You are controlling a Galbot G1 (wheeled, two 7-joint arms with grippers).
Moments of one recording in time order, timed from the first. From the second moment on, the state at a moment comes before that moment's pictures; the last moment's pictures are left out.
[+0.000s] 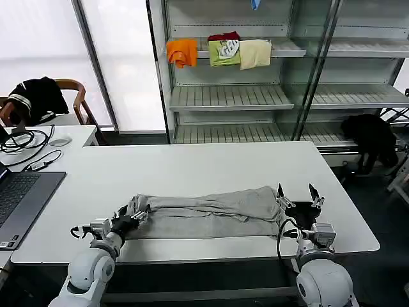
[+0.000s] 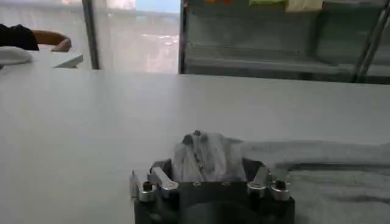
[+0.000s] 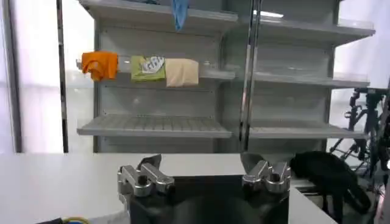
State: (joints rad) left arm 1.16 -1.21 -0.50 -1.81 -0.47 0.53 -0.07; right arm -1.26 1.27 0.46 2.15 0.24 -0.42 0.31
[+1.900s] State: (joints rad) left arm 1.15 -0.88 -0.81 -1.83 -0.50 0.46 -0.01; right arm -1.24 1.29 0.46 2.14 0.25 -0.41 0.35
